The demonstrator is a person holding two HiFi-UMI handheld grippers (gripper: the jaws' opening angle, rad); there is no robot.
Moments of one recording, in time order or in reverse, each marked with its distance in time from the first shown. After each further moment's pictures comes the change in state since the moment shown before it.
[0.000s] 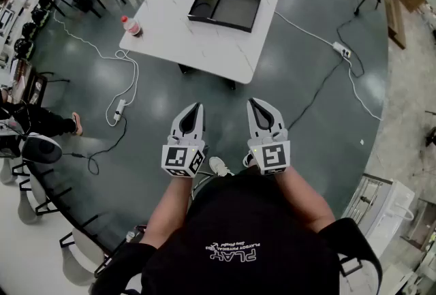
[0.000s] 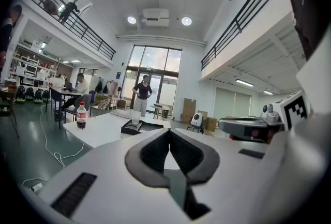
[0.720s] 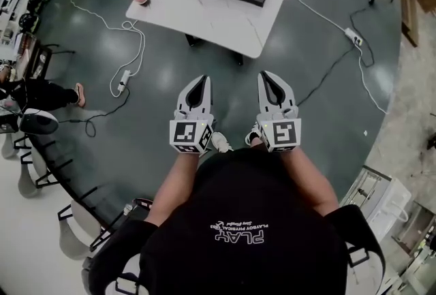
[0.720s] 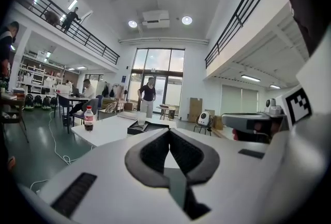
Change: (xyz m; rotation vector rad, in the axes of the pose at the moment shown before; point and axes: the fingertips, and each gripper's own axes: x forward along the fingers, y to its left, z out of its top) left arm 0.011 -0.002 -0.004 0.045 -0.029 0.073; right arm 0.006 -0.018 -0.002 0.023 -0.050 0.003
